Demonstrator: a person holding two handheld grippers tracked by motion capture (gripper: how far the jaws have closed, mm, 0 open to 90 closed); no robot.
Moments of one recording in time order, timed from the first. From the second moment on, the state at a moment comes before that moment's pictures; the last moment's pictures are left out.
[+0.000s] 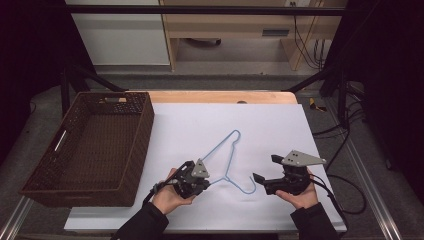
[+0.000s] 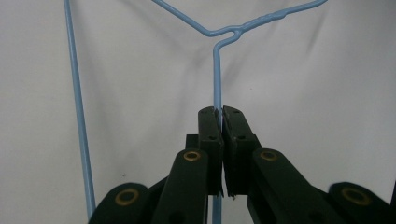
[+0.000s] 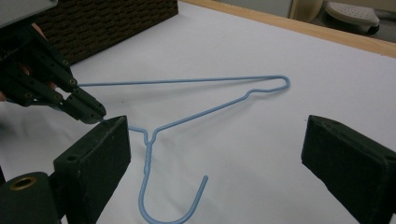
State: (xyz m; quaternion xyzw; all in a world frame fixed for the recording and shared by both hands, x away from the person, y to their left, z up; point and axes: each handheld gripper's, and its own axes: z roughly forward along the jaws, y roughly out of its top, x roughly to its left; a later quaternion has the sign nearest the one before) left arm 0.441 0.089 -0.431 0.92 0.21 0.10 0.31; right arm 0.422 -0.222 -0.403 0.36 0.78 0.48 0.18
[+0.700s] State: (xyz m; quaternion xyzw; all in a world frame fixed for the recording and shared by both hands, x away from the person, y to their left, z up) left arm 0.440 0.096 -0.418 0.91 0.23 0.10 0.33; right arm 0.406 -0.214 -0.424 0.37 0.79 0.47 0.14
